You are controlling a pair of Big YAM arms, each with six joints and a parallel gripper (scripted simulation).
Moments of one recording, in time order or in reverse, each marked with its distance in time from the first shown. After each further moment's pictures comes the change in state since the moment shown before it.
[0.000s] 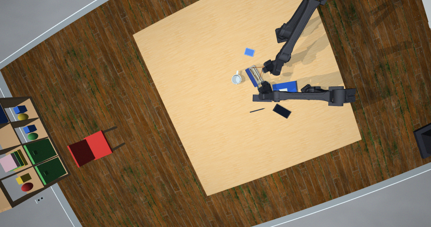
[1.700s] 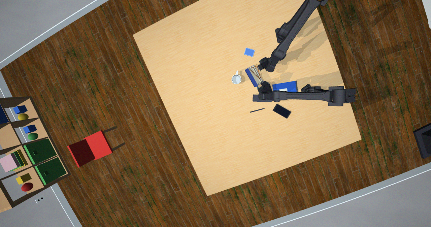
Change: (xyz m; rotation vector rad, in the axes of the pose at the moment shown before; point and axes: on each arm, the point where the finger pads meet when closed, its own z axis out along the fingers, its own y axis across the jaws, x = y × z) left arm -0.001 0.002 0.000 -0.005 0.000 0.001; right arm -0.011 -0.034 0.016 -0.001 -0.003 -0.003
